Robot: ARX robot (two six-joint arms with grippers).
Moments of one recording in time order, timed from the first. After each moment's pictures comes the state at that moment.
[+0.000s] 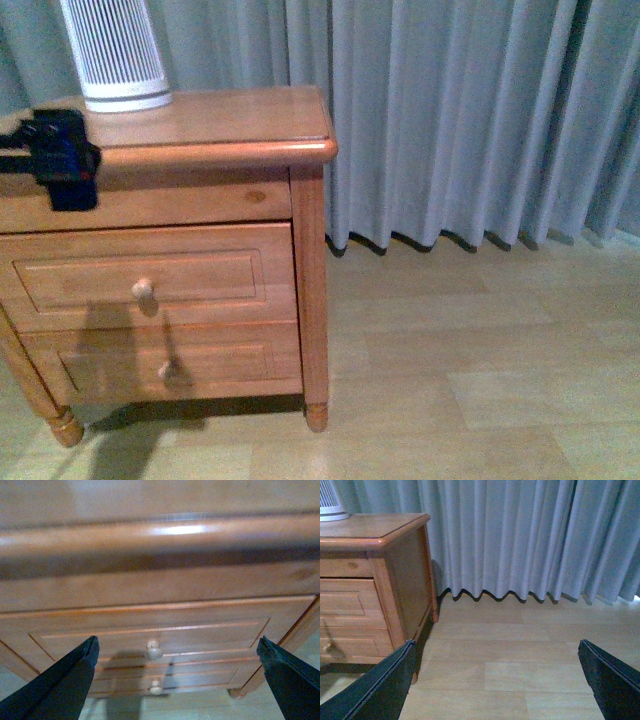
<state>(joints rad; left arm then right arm) -0.10 1.81 0.81 0.74 -0.03 0.03 0.00 0.00 0.01 0.00 0.00 0.00</state>
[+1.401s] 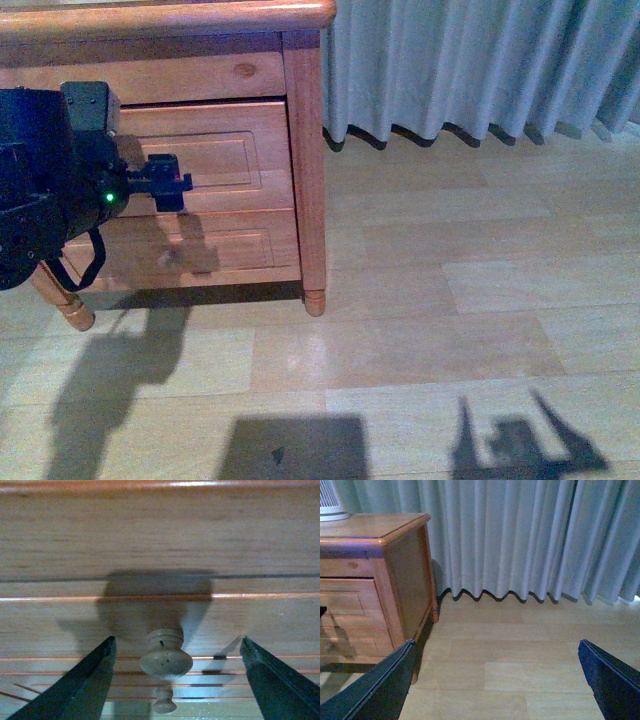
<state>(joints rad) -0.07 2.40 1.20 0.84 -0.06 0.00 0.00 0.00 0.01 0.00 0.00 0.00</state>
